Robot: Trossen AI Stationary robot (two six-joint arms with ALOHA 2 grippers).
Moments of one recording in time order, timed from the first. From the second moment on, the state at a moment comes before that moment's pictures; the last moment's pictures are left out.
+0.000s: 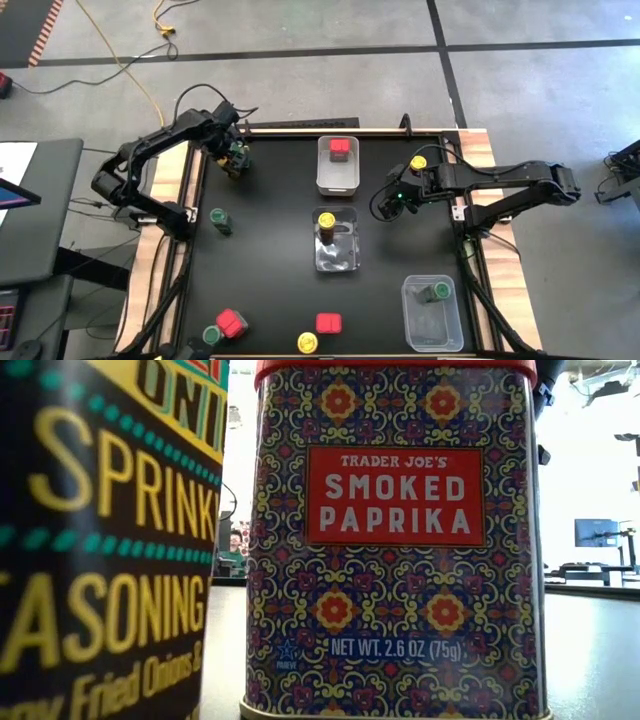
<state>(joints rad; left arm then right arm) 0.98 1.43 1.05 -1.01 -0.09 -0.05 -0.06 1.21 0.97 -0.93 0.29 0.79</state>
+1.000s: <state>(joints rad) 0.20 1.36 1.44 -1.22 -0.20 -0.53 0.20 1.08 0.97 -1.22 0.36 0.91</state>
